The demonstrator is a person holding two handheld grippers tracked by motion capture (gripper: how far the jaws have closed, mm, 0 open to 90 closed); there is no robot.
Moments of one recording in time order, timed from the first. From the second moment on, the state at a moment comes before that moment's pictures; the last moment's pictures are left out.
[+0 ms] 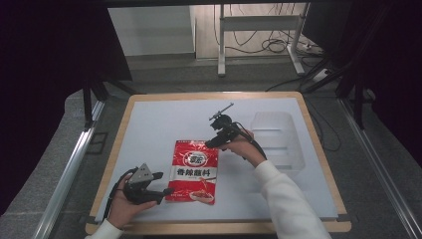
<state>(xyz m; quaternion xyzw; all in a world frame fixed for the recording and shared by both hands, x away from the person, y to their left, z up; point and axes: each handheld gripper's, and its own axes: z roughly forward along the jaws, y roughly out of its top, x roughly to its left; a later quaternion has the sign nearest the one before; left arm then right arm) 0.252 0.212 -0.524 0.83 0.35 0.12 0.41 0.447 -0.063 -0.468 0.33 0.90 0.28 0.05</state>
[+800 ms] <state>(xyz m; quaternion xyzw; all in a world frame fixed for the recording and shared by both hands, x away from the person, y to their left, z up) 0.252 0.212 -0.525 0.84 0.34 0.12 0.41 0.481 -0.050 -0.495 0.36 0.91 0.19 -0.02</state>
